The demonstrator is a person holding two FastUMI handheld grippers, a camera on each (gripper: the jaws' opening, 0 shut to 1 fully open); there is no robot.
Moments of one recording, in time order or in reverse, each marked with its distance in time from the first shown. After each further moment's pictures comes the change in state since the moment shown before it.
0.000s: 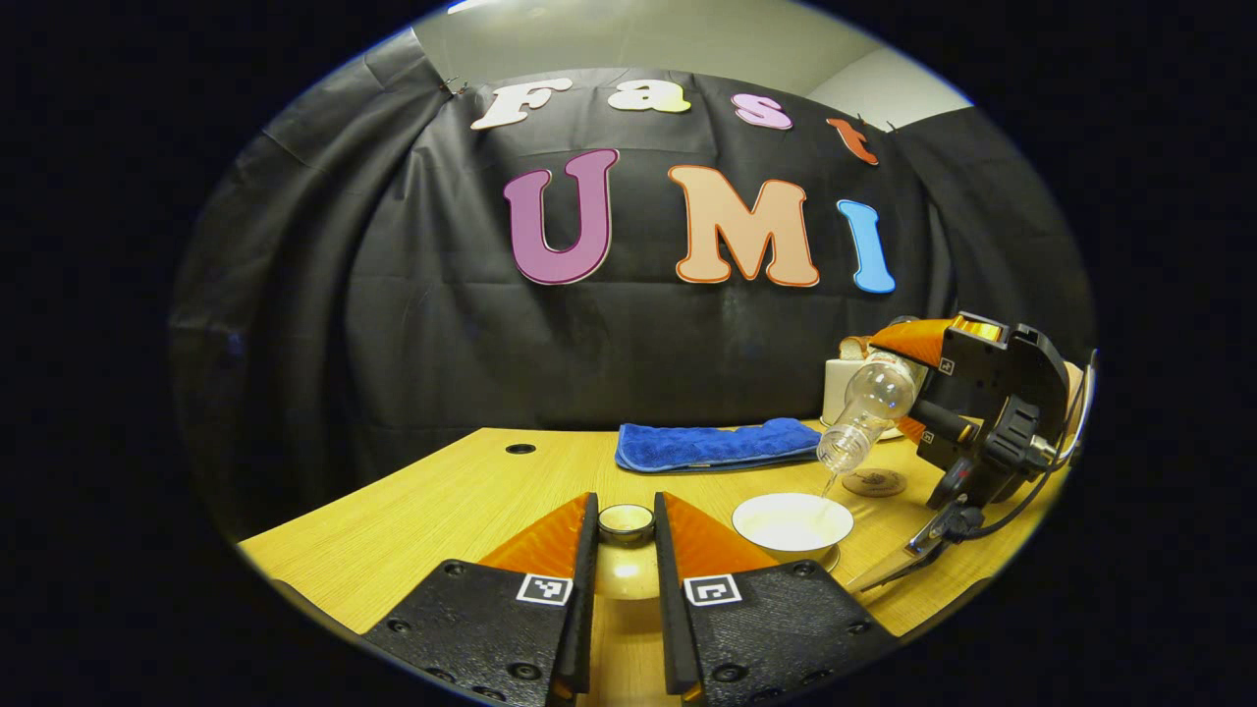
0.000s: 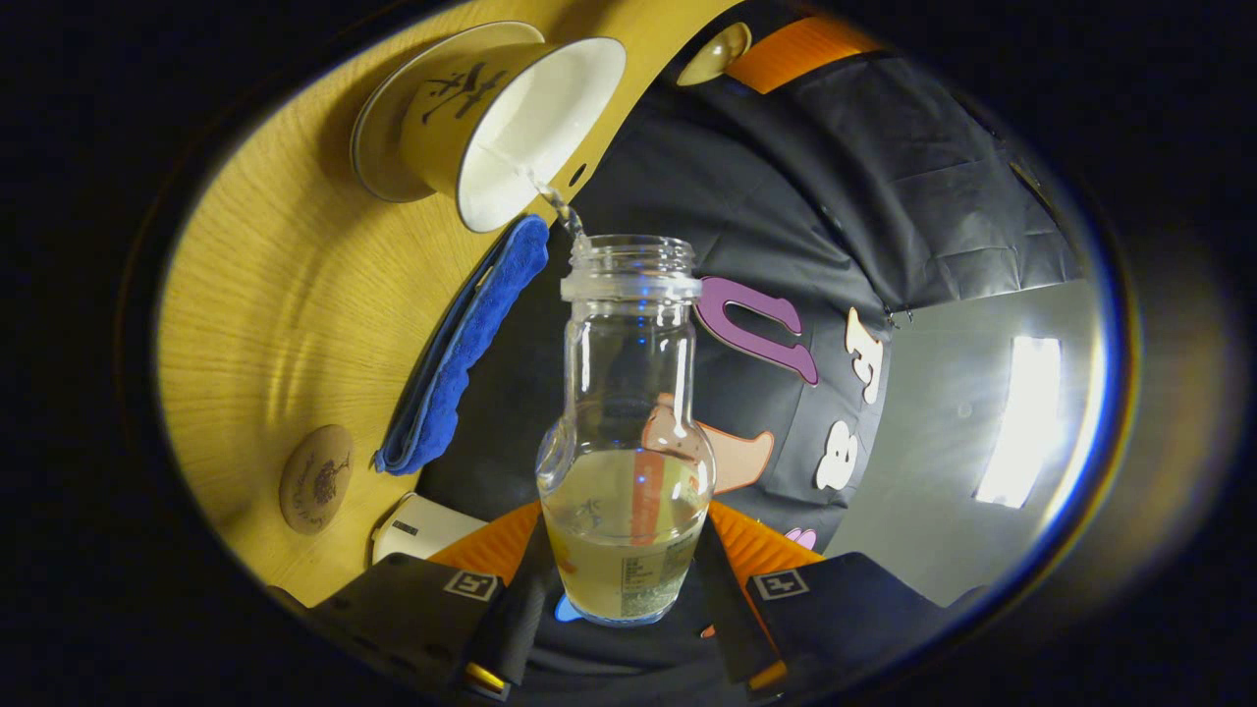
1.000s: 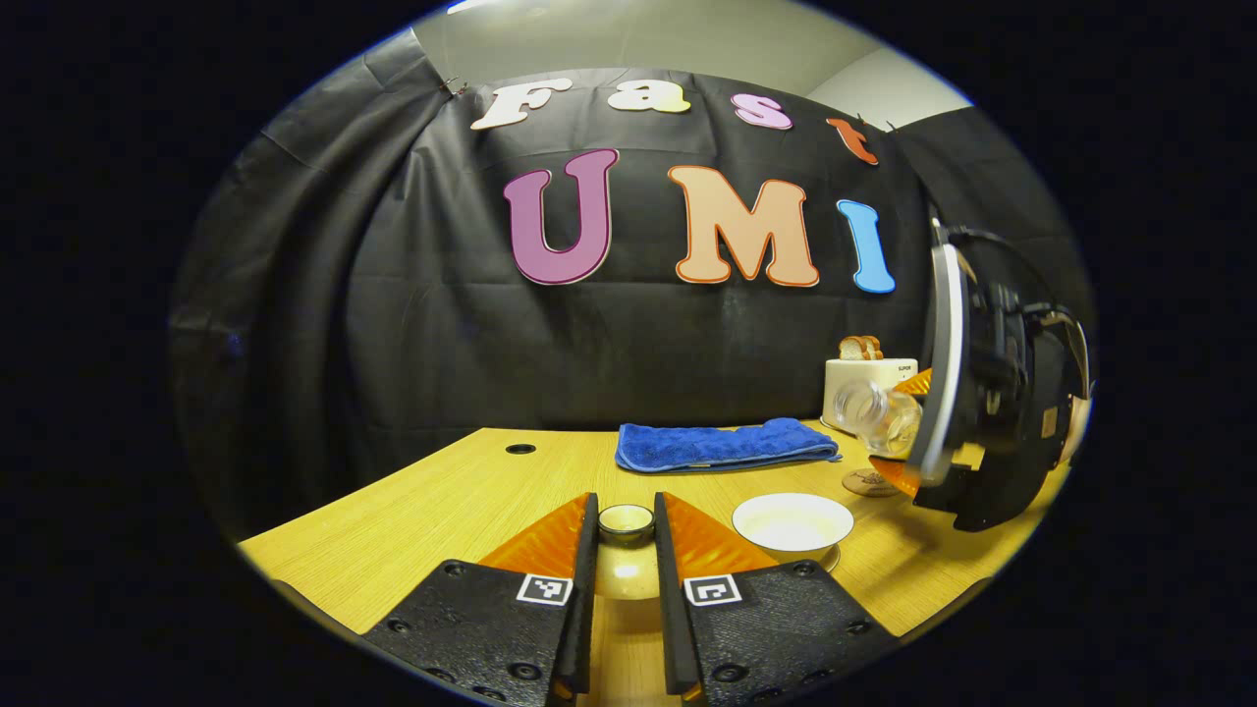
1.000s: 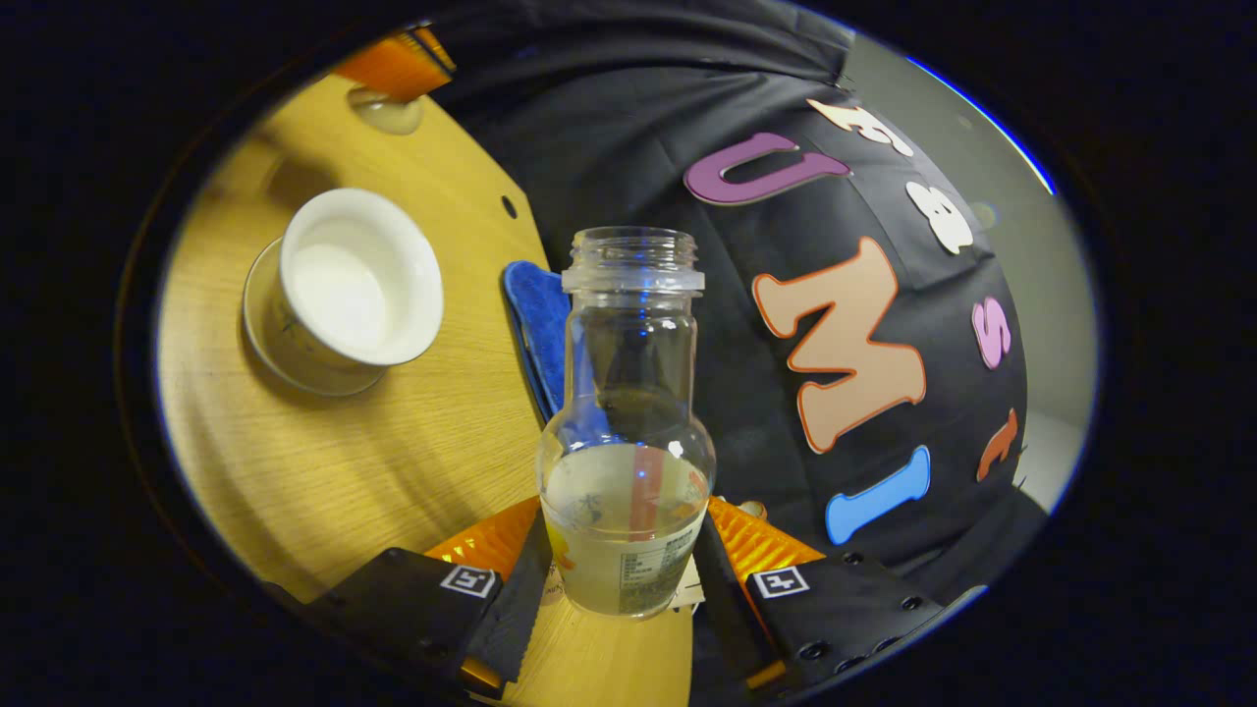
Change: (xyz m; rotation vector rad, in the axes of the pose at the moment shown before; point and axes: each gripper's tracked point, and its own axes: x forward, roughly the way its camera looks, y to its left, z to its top) left arm -0.001 0.000 0.000 0.001 0.000 0.000; right arm -0.020 0.061 -0.016 0.902 0.248 0.382
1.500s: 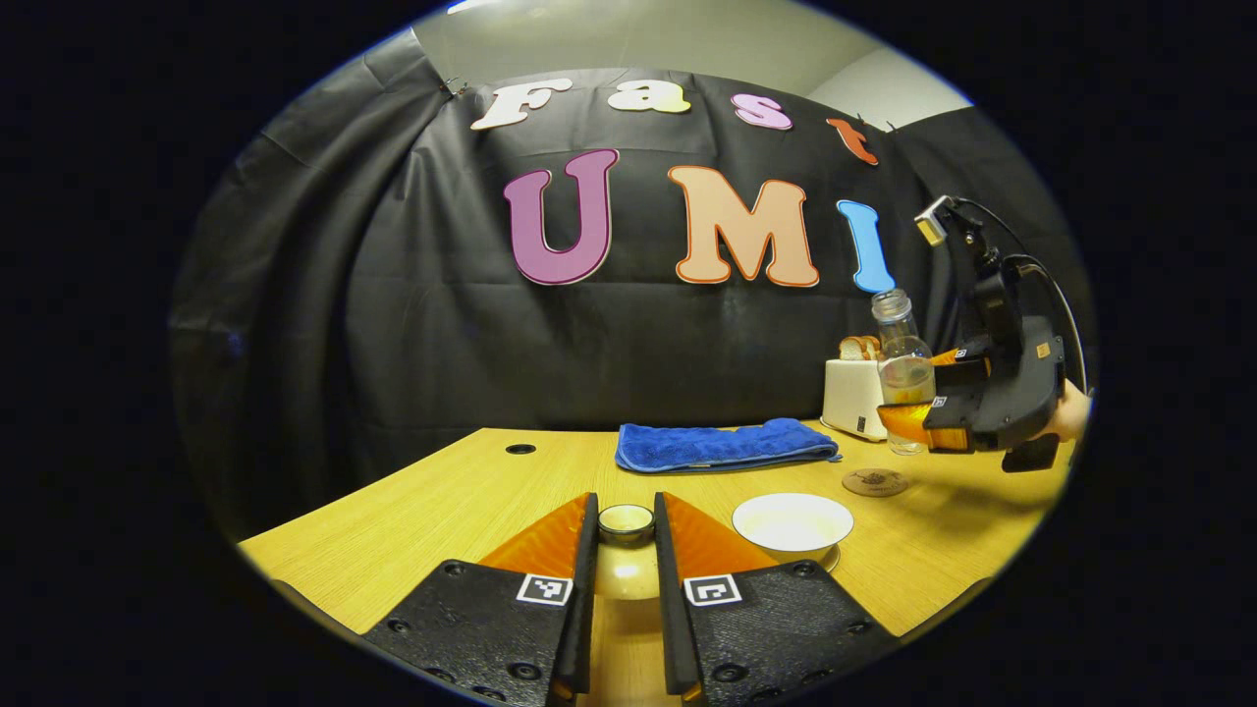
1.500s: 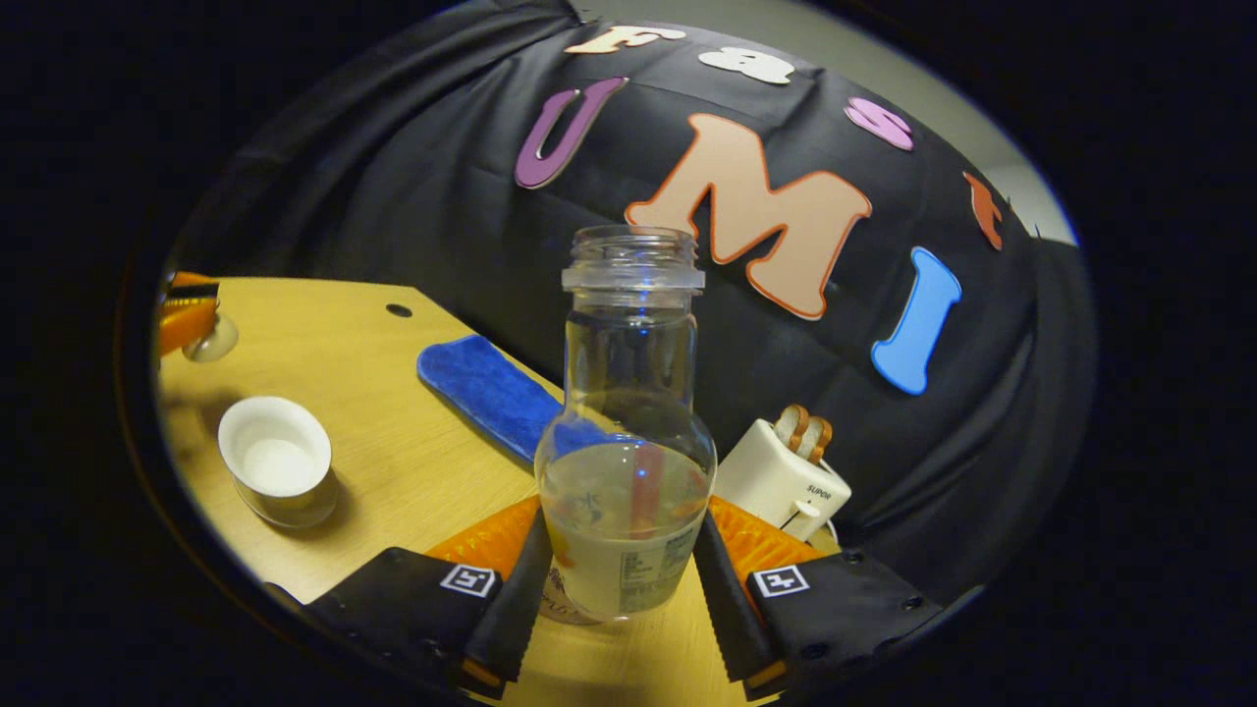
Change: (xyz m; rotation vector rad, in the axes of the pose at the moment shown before) left arm 0.000 0.000 0.000 0.000 0.000 0.000; right arm 0.021 -0.034 -0.036 0.669 0.070 0.062
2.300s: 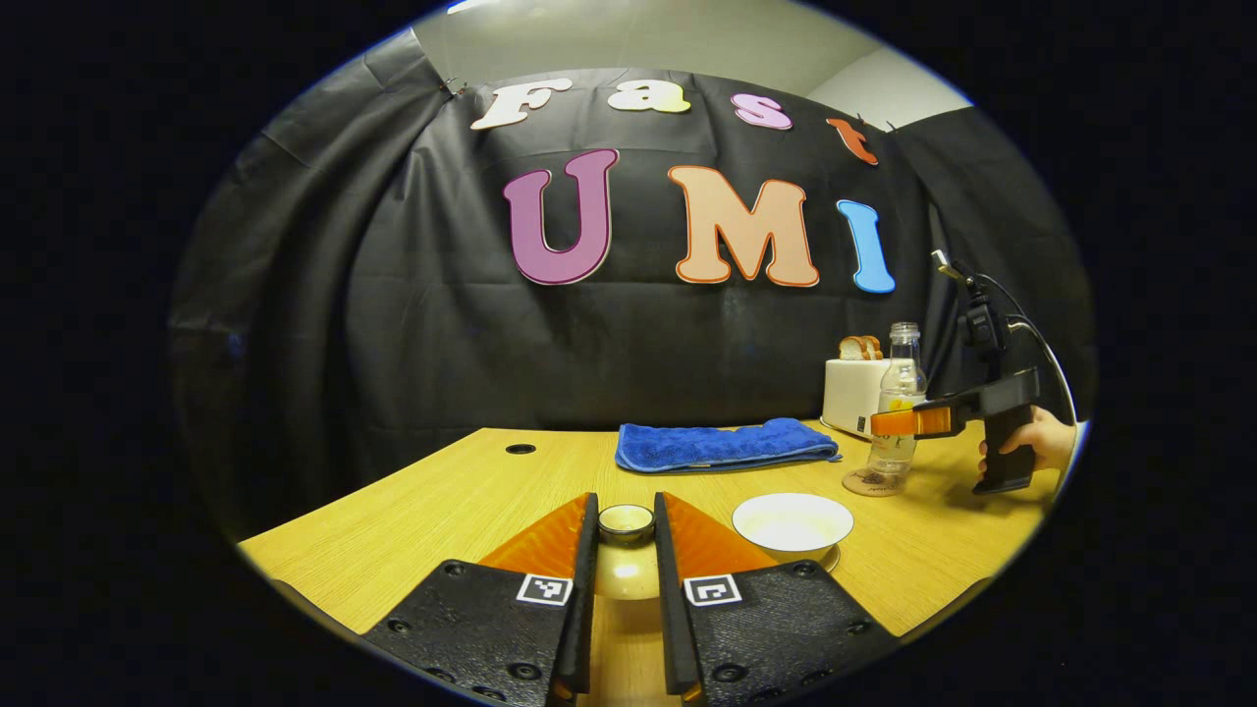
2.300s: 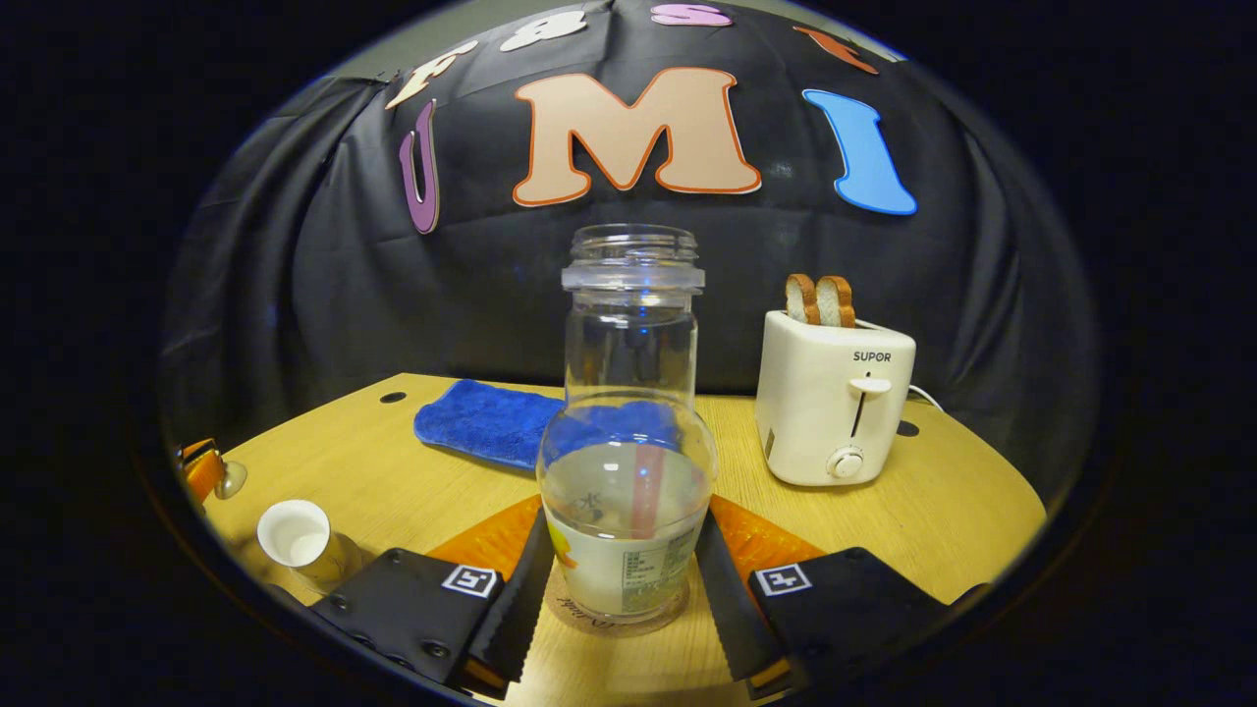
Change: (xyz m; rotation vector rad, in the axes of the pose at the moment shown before) left arm 0.000 0.000 0.000 0.000 0.000 0.000; right arm 0.042 -0.009 -0.052 0.451 0.097 0.078
